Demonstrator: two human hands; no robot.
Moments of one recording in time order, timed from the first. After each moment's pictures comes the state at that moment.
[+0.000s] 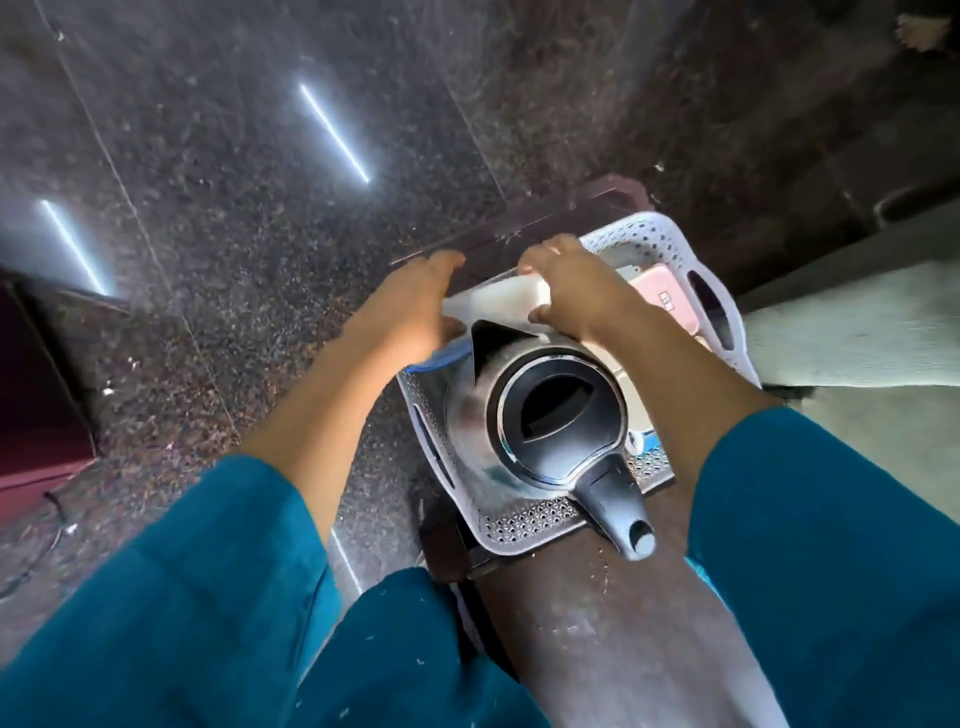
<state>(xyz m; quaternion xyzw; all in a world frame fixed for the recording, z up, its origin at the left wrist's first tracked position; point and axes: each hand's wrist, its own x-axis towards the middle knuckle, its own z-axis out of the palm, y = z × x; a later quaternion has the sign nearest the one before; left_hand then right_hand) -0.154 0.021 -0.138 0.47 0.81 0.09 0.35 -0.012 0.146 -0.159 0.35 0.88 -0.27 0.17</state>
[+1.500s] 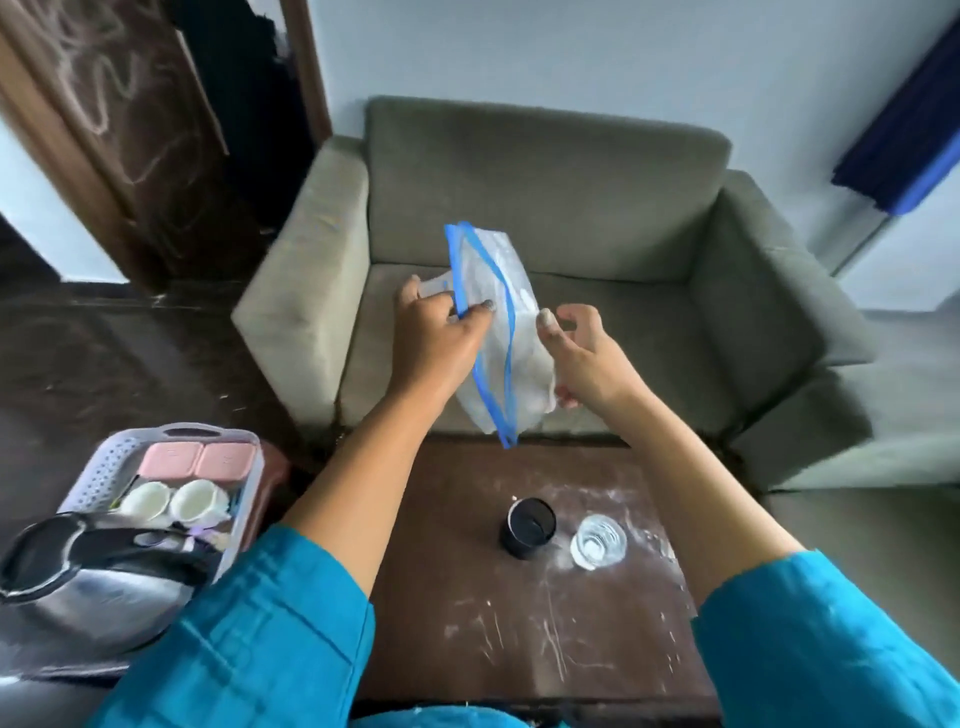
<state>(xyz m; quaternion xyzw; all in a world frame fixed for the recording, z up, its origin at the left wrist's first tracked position) 0.372 -0.127 0.158 0.70 0.44 0.38 0.42 0.506 -0.211 0.147 0.77 0.38 -0.29 -0.43</state>
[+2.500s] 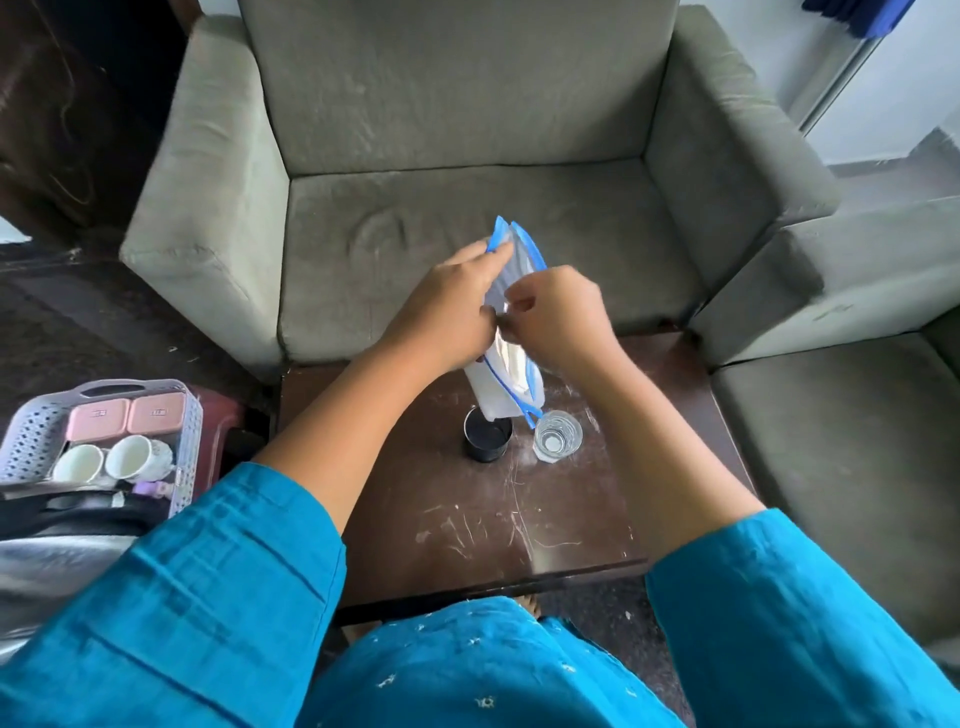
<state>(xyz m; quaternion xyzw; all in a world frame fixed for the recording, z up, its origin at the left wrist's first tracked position) 0.428 -0.198 0.123 0.91 0.27 0.15 0.29 0.523 -0.275 0.117 0.86 0.44 -0.14 -0.22</state>
